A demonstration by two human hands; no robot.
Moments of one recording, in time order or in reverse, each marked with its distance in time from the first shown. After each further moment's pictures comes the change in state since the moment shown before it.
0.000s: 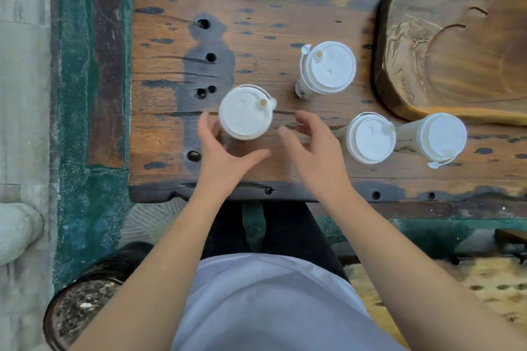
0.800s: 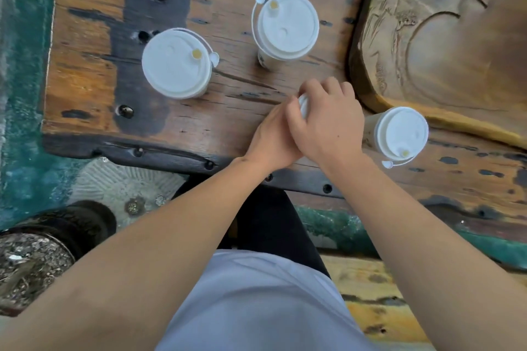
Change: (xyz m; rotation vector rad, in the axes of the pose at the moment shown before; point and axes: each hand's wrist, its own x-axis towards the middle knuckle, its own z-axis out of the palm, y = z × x) left_hand 0.017 0.011 0.209 0.660 -0.261 0.436; right_hand 0.061 0.087 -0.083 -0.787 0.245 -0.403
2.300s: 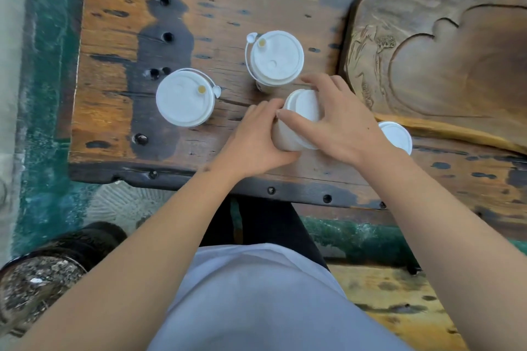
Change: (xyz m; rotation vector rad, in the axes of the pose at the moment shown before) left_hand -0.022 -0.005 -0.080 -0.242 0.024 -0.035; right_hand 0.027 -0.001 -0.082 0.343 -0.388 0.038
